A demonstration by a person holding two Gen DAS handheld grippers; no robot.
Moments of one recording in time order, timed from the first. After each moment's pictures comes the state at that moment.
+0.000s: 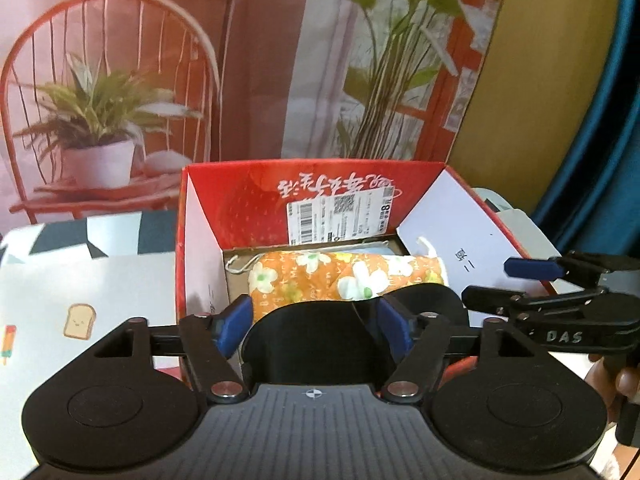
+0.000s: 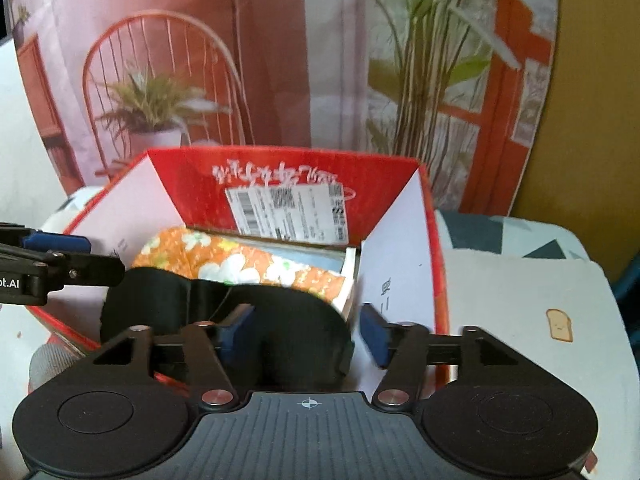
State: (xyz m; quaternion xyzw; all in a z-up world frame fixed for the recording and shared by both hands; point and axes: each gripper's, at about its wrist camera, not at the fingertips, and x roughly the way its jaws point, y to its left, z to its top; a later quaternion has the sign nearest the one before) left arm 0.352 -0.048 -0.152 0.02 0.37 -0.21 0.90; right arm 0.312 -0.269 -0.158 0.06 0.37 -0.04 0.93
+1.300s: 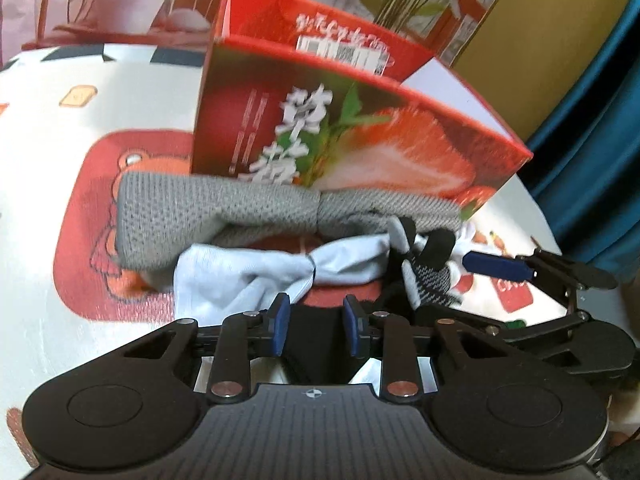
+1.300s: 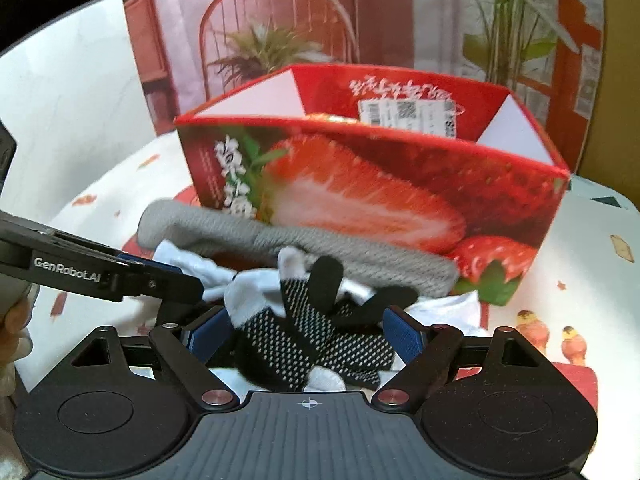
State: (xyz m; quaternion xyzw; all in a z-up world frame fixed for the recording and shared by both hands) left arm 0.236 -0.003 -0.254 -0.09 0.46 -0.22 0.86; right arm 0.199 -0.186 -0.231 0.03 0.38 0.08 0.92
